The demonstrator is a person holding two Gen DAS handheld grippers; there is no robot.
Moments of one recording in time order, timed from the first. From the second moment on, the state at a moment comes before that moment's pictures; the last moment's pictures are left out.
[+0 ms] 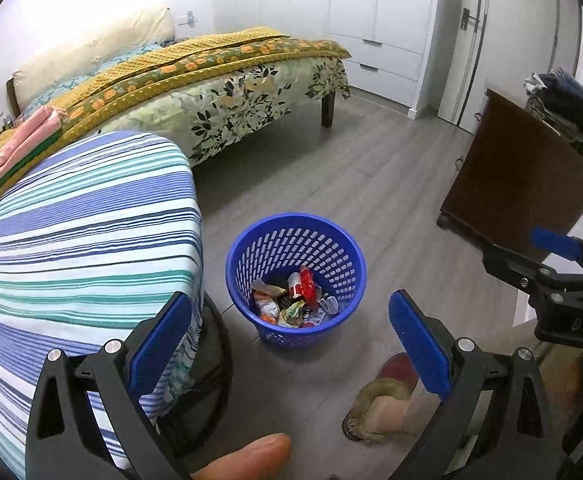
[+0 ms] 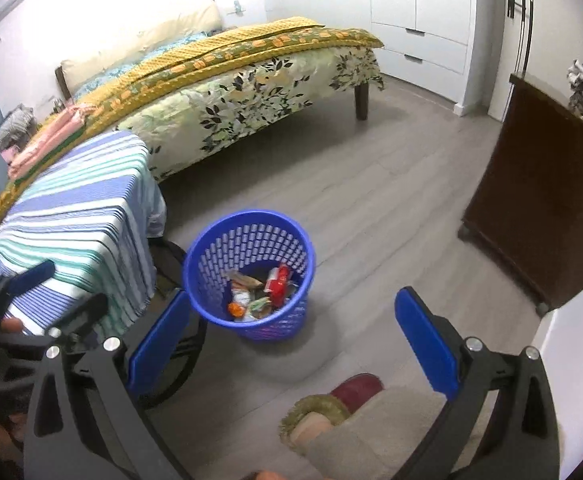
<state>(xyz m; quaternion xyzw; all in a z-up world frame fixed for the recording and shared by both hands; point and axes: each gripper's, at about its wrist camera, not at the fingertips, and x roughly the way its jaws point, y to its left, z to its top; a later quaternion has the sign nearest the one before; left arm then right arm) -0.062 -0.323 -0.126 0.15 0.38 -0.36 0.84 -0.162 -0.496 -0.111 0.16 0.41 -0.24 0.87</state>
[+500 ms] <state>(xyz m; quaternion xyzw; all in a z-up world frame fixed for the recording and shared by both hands) -0.050 -0.321 -0.134 0.16 0.42 -0.34 0.82 -0.155 -0.478 -0.113 0.15 0.44 -0.20 0.86</state>
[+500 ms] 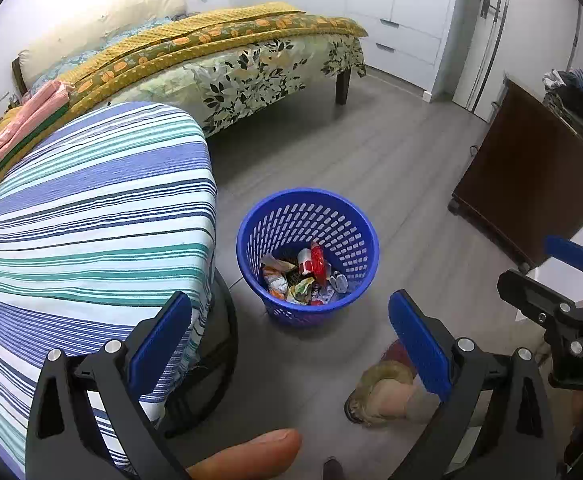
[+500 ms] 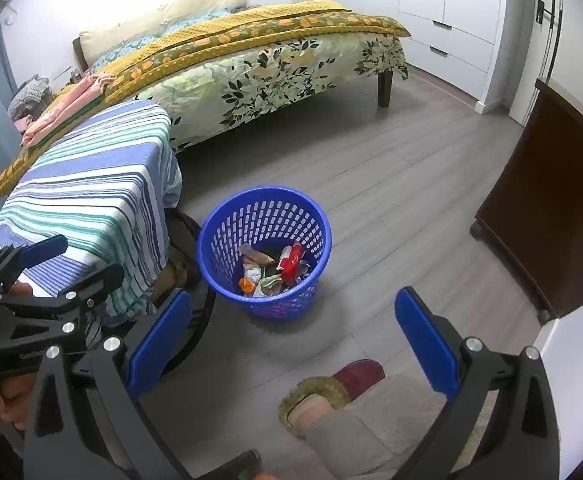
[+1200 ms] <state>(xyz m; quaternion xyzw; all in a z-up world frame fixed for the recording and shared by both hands) -0.046 -0.322 -0.136 0.17 0.42 -0.33 0.83 -0.154 -0.476 -0.114 0.14 0.45 -0.19 0.86</state>
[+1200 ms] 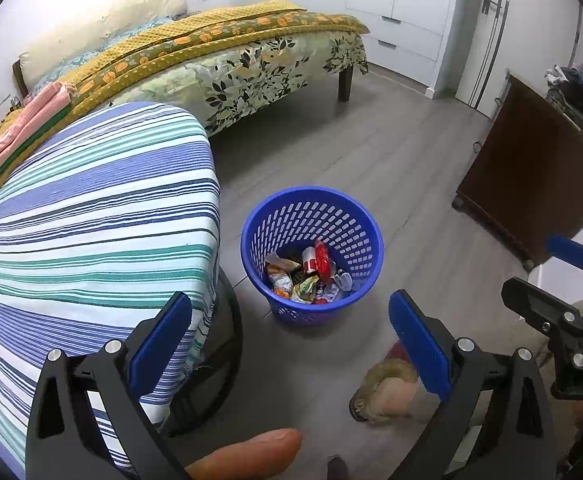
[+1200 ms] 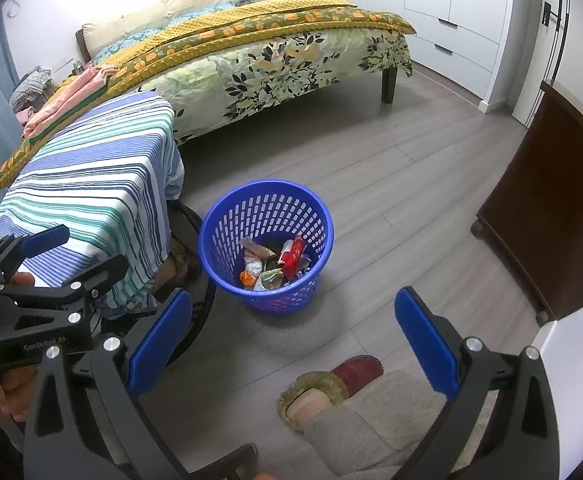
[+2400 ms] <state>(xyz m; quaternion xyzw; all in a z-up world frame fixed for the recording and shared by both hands) -0.047 -0.322 -0.131 0.18 0.41 -0.33 0.83 -0.153 -0.474 -0.113 0.14 0.45 -0.19 0.86</state>
